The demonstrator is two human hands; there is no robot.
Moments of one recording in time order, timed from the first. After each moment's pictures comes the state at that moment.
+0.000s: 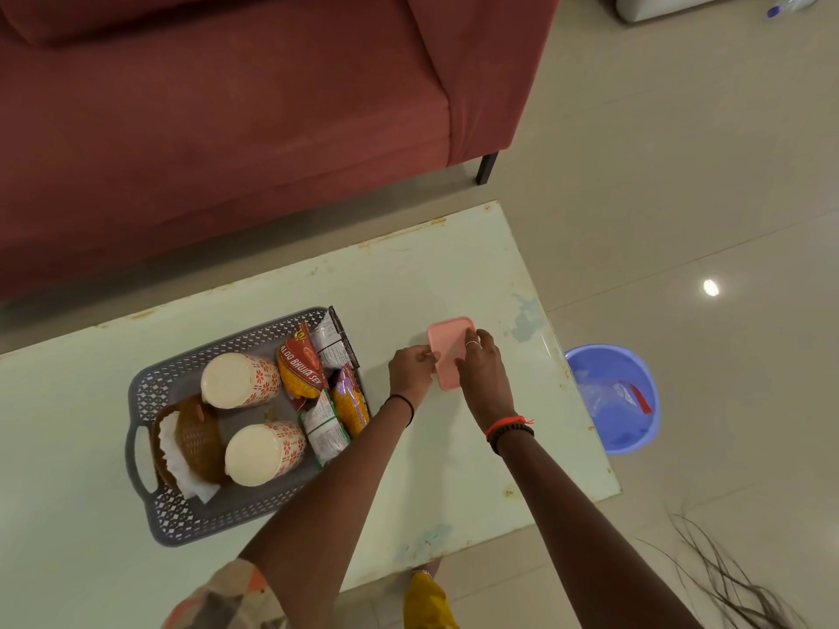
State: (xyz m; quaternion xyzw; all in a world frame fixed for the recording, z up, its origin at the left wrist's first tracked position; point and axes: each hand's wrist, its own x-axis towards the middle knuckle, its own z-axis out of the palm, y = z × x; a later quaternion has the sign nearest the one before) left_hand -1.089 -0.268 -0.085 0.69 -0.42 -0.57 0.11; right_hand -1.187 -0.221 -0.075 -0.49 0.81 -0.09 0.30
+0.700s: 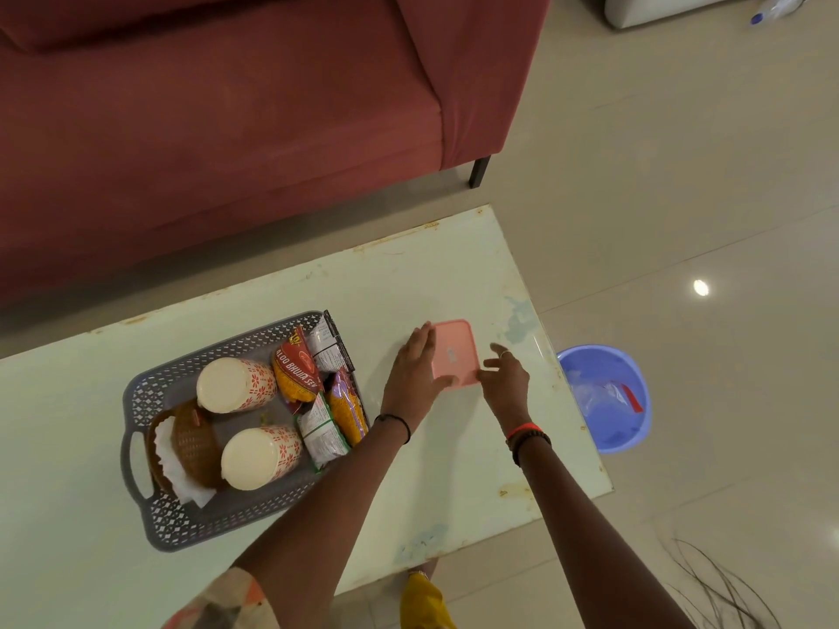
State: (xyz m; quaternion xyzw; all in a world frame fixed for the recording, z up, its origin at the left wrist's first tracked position) left_hand -1.083 -0.257 -0.072 0.53 -0.77 -0.36 -0.03; right_hand -1.216 -0.208 -0.080 -0.21 0.83 -0.28 0.43
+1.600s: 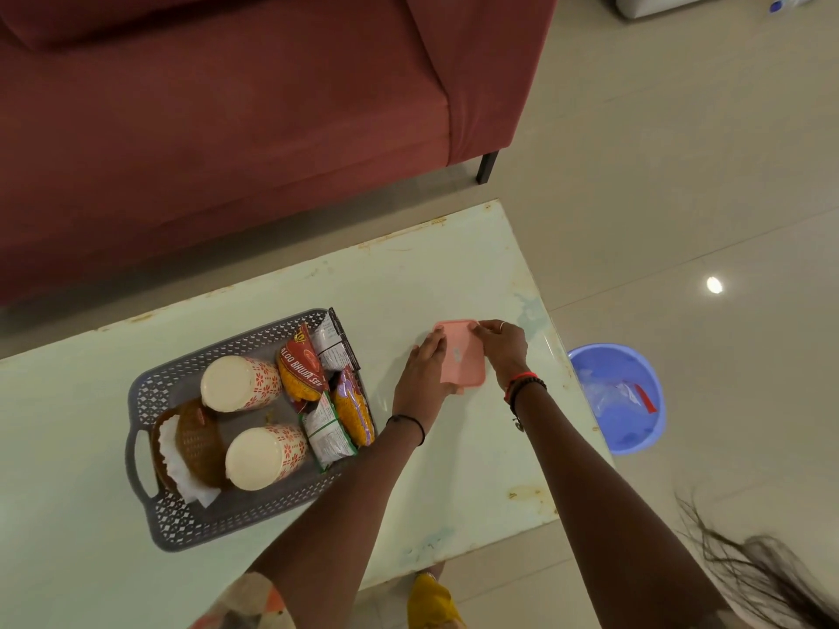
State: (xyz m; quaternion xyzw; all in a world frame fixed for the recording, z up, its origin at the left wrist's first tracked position) left_hand -1.086 -0.252 -0.081 0.53 -0.77 -0.37 -0.03; right_hand -1.226 -0.260 -0.090 -0.12 0.80 -0.33 0.48
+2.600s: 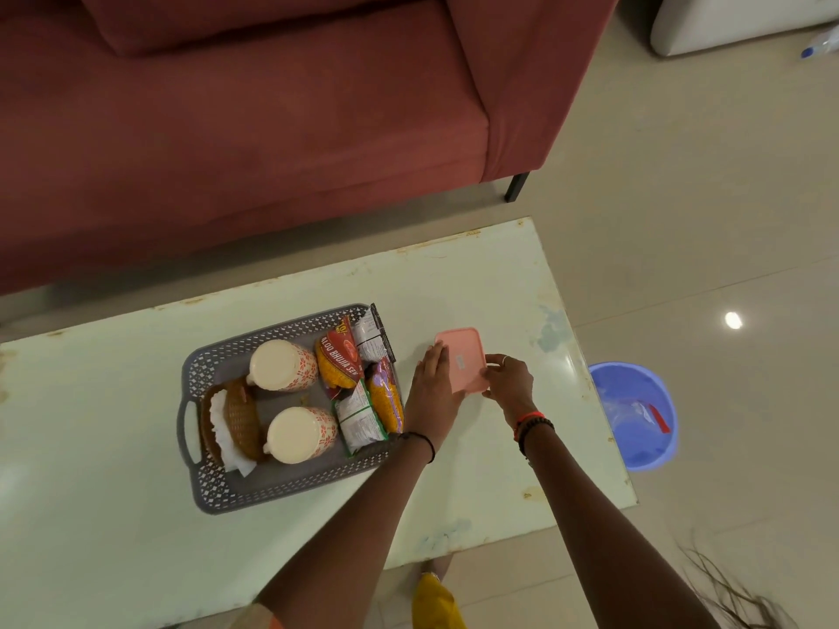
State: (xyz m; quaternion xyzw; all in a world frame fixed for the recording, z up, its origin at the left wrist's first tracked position) left_hand -1.056 -0.227 -0.053 0.58 -0.74 -0.35 0.01; right_hand -1.183 -0.224 -0.077 -0.15 0.80 -0.28 0.51
